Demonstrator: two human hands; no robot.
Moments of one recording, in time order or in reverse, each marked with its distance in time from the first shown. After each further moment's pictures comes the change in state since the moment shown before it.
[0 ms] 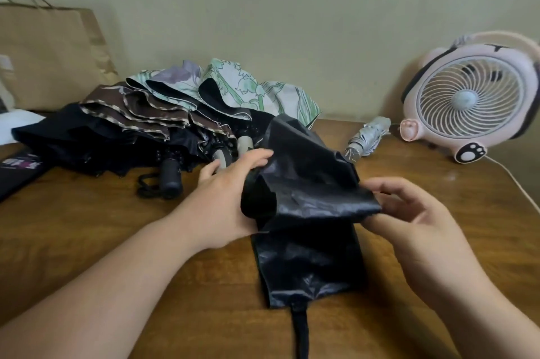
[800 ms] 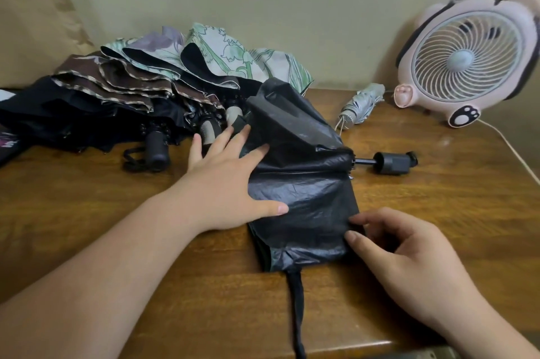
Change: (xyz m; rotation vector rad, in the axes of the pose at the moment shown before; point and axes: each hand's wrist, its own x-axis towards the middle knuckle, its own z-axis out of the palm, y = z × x) left_hand 0.004 0.015 0.014 0.455 -0.215 -0.144; right_hand -0.050 0.037 -0.014 -0.674 0.020 0.005
